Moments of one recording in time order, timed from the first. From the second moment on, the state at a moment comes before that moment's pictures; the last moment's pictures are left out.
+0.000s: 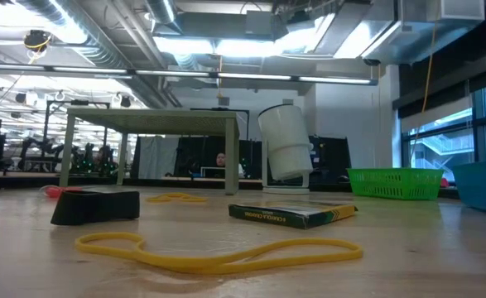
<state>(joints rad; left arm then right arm) -0.54 1.62 1.05 0.29 -0.48 0.09 0.96 1.43 0.91 -0.75 -0.01 1.52</state>
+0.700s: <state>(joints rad) -0.54 1.62 1.05 0.01 -0.49 -0.28 0.96 1.43 0.91 -0.76 0.15 1.39</state>
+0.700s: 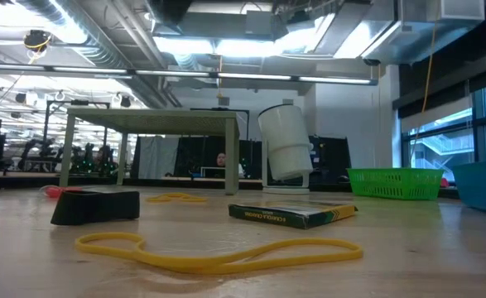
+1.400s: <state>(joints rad) -0.36 1.62 0.91 -1.00 -0.34 -1.08 0.89 1.43 0.91 -0.75 0.33 1.32</state>
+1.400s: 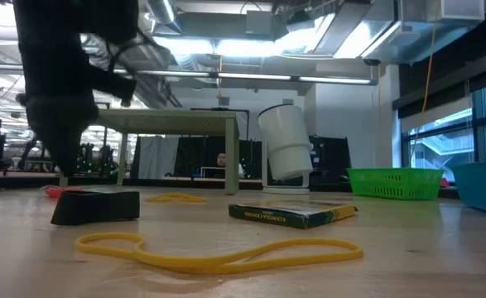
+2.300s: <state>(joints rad) -0.14 1.61 0.77 -0.83 -0.13 -0.85 0.85 1.43 0.91 -0.75 0.33 1.24</state>
